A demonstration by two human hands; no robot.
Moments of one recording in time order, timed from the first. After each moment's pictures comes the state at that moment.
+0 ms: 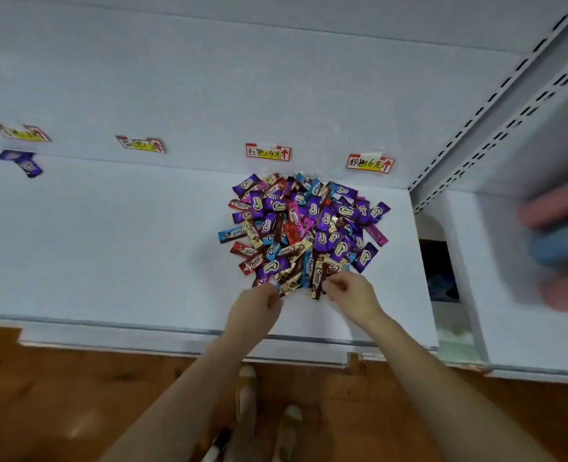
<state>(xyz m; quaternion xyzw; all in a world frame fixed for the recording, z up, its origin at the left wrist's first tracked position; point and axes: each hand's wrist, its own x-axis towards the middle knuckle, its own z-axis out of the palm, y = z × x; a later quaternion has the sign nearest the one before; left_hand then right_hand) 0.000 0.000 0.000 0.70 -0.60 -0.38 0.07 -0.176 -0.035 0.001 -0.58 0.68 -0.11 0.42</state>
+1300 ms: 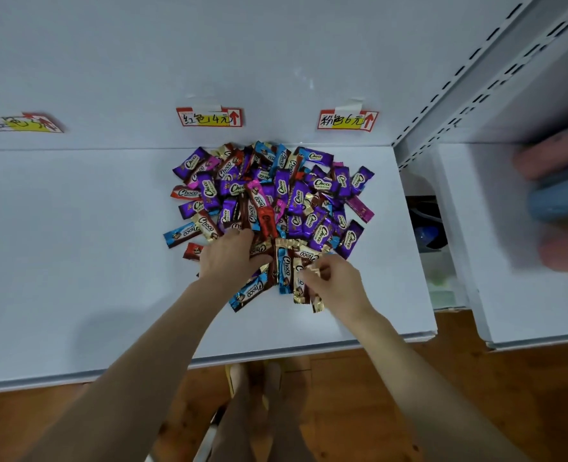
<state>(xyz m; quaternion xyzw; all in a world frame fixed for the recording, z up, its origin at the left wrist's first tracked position) -0.007 -0.110 -0.033 0.65 -0.71 -0.26 -0.09 -0.177 -0.056 -0.030 -0.51 0.73 -0.17 0.42</state>
